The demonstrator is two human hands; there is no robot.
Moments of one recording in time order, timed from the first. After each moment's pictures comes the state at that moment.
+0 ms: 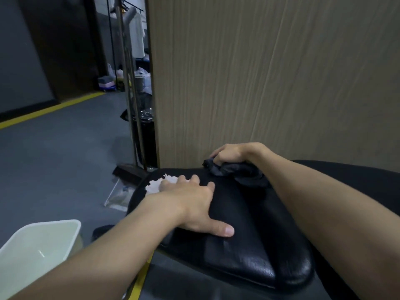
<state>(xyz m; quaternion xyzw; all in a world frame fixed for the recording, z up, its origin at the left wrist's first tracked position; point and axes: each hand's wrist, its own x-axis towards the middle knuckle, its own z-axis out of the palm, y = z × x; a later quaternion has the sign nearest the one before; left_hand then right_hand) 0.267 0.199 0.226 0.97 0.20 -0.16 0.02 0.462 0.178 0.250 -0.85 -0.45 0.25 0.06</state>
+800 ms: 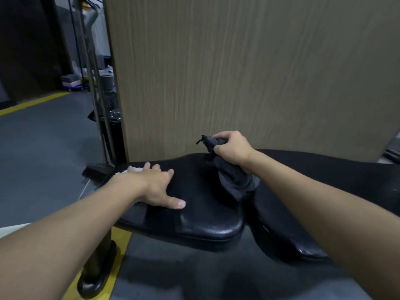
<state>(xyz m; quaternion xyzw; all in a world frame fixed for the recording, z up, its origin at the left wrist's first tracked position) 0.272 0.189 0.233 0.96 0.22 -0.18 0.02 0.436 0.037 0.266 -0.85 -0.32 0.06 0.40</state>
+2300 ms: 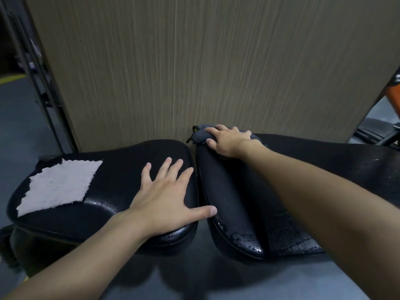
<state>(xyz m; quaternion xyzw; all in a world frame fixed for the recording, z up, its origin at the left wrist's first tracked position) 0.326 0.070 0.185 0.99 0.13 0.02 0.07 0.567 -0.011 0.215 -0.93 -0.36 0.00 -0.04</state>
